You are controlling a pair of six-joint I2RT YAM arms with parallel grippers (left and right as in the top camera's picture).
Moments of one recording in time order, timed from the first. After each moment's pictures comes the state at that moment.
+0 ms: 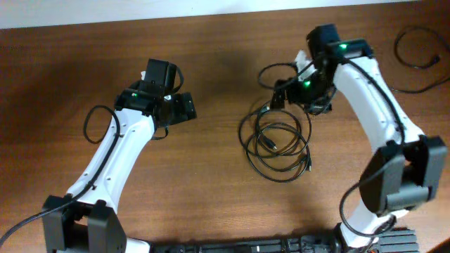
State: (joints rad) left arm -0.27 1.62 1.27 -0.85 -0.08 -0.47; right arm 0.14 1.85 1.59 -1.23 -0.34 0.16
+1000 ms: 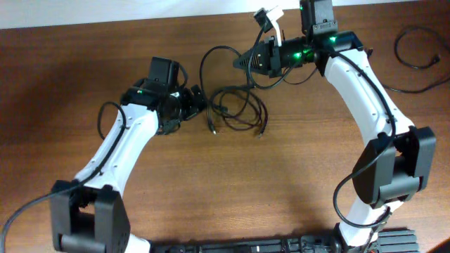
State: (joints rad) left arm -0.27 1.69 1.26 -0.75 0.21 -0.73; right arm 0.17 1.91 1.69 -0.64 -1.32 -0.14
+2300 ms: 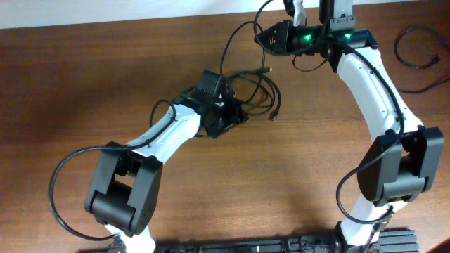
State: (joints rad) left arm -0.49 1.90 1.24 -0.47 0.39 -0.84; right arm 0.09 1.91 1.69 -0.50 -0.90 0.39
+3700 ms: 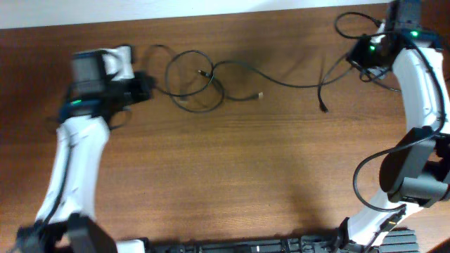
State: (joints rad) left arm 0.09 1.54 1.24 -0.53 0.45 -0.22; right arm -0.25 1.91 1.70 -0.91 -0.17 0.42
